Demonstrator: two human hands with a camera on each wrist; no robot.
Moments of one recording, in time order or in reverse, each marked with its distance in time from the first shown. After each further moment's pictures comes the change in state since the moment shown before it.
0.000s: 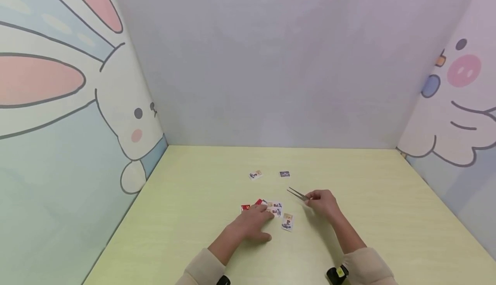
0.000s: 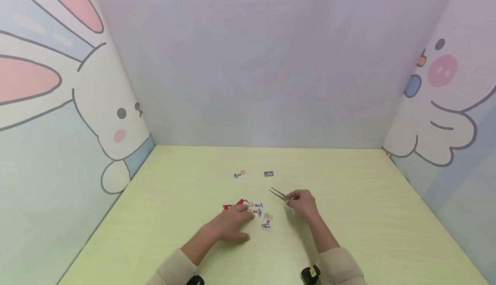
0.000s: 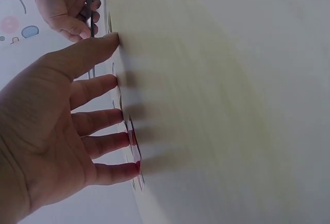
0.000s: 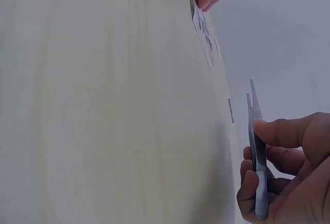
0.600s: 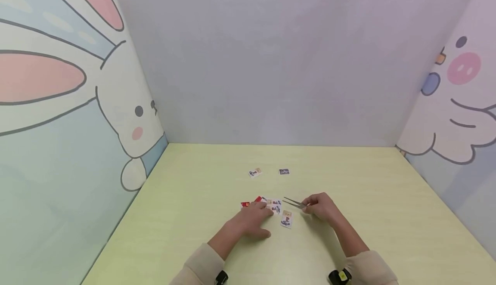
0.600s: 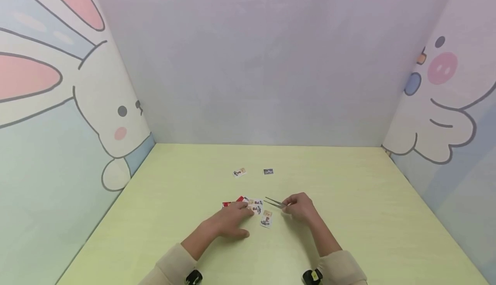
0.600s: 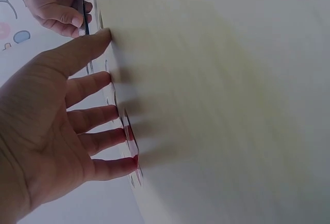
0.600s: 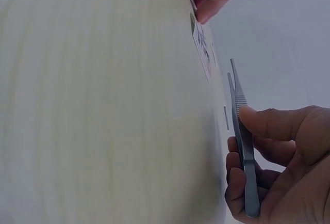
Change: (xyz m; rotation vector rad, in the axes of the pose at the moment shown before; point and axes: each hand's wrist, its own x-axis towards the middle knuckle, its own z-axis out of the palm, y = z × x) left_hand 0.000 0.000 -0.002 -0.021 -0.016 -0.006; right_hand -0.016 0.000 0.002 -0.023 -0.111 -0.060
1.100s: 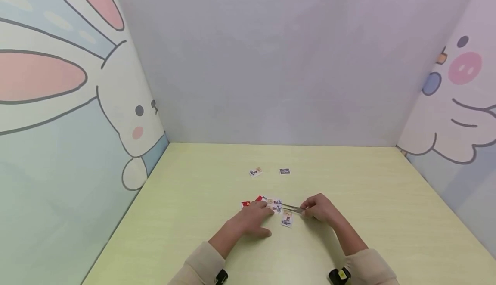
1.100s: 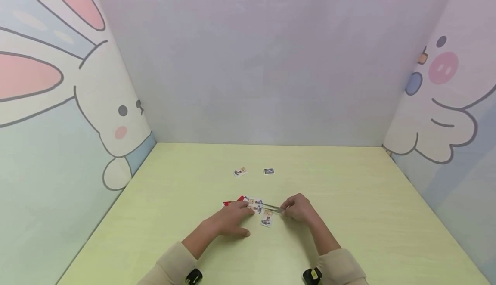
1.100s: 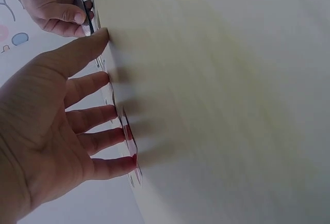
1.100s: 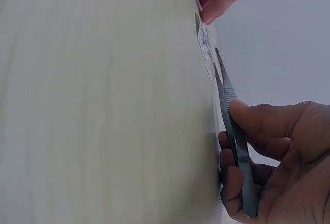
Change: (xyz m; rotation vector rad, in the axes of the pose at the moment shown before) left_hand 0.002 -0.004 0.000 0.006 0.009 0.033; right_hand 0.000 0.001 0.002 -0.050 -0.107 -0.046
